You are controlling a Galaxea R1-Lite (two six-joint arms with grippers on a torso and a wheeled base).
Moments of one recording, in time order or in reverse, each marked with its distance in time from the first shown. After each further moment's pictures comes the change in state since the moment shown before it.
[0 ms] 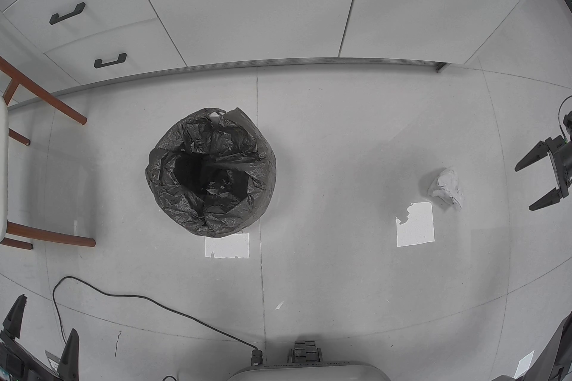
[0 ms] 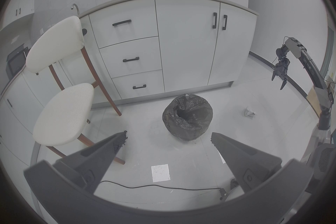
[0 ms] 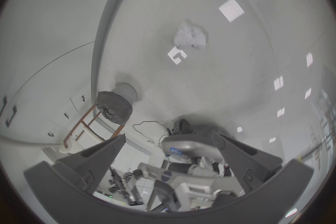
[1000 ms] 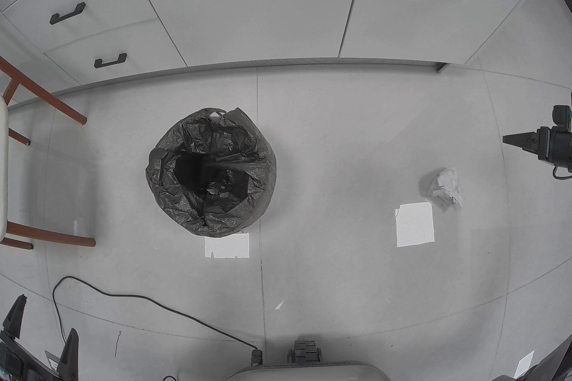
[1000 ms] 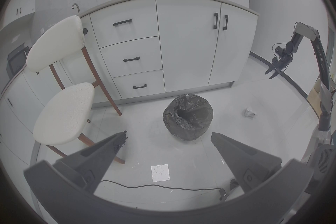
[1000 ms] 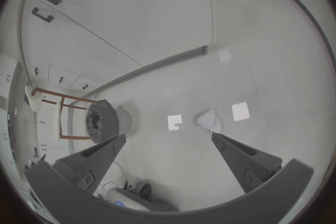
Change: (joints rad) left arm 0.000 0.000 0.000 0.000 0.004 -0.006; right arm 0.155 -0.506 0.907 -1.464 -0.131 0.043
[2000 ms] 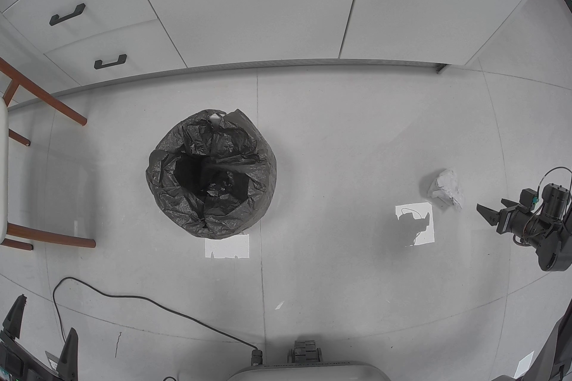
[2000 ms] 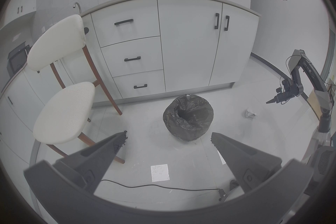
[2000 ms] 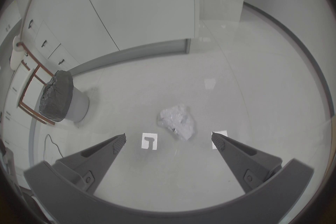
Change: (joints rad) left arm 0.000 0.000 0.000 0.000 0.004 -0.008; right arm -0.046 0.584 0.594 -1.385 -0.088 -0.062
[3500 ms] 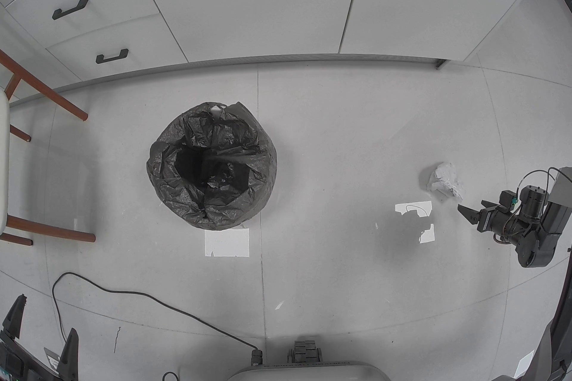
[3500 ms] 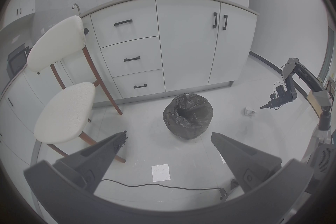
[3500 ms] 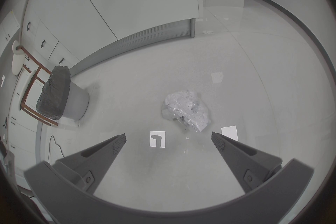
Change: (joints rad) left arm 0.000 0.000 0.000 0.000 -0.003 0.011; right arm 0.069 0.207 -0.192 -0.008 -0.002 0.065
